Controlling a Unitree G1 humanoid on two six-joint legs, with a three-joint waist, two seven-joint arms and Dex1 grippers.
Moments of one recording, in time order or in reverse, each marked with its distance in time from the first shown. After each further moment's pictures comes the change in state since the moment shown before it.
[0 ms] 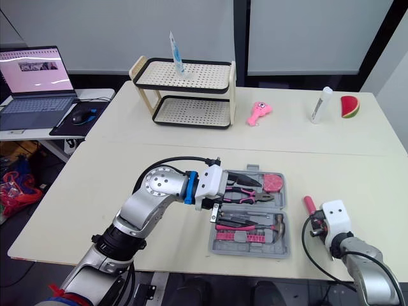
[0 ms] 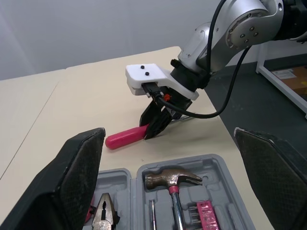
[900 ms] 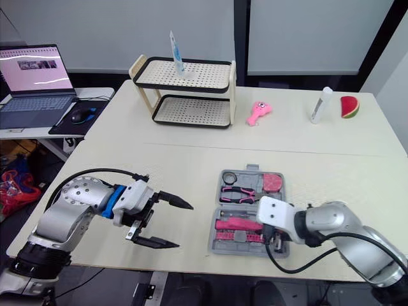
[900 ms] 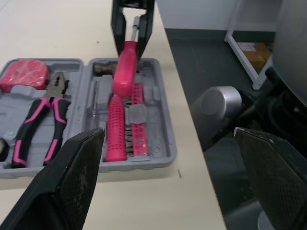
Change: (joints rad) left arm 0.276 0.456 0.259 -0.001 -0.168 -0.098 -0.376; right arm -0.437 -0.452 0.611 -0.339 0.057 0.069 0.528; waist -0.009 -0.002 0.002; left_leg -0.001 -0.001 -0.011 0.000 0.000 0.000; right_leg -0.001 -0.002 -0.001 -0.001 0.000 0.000
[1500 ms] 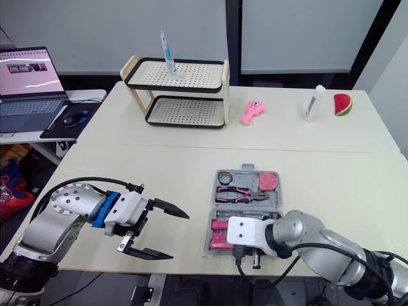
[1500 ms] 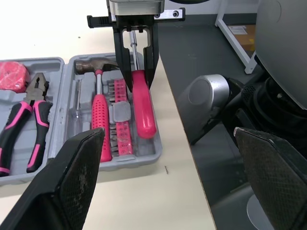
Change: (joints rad) left arm 0.065 0.059 0.016 -0.091 -0.006 0.012 0.007; right arm -0.203 0.139 0.343 -0.058 -0.088 0.250 -0.083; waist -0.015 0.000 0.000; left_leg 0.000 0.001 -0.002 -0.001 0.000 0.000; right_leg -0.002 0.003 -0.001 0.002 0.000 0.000
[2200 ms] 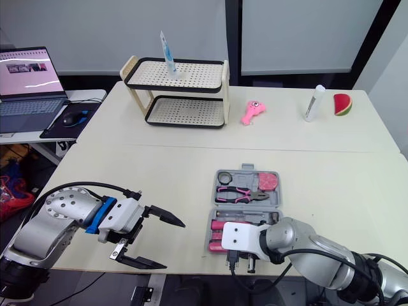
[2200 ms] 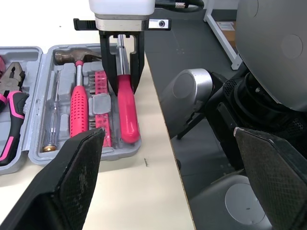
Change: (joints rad) left arm 0.040 0.048 0.001 -0.040 -0.020 0.019 -0.002; right arm 0.007 0.041 0.059 0.035 -0.036 0.025 -0.090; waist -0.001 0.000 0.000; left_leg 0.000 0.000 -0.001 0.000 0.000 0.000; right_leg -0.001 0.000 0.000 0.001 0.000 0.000
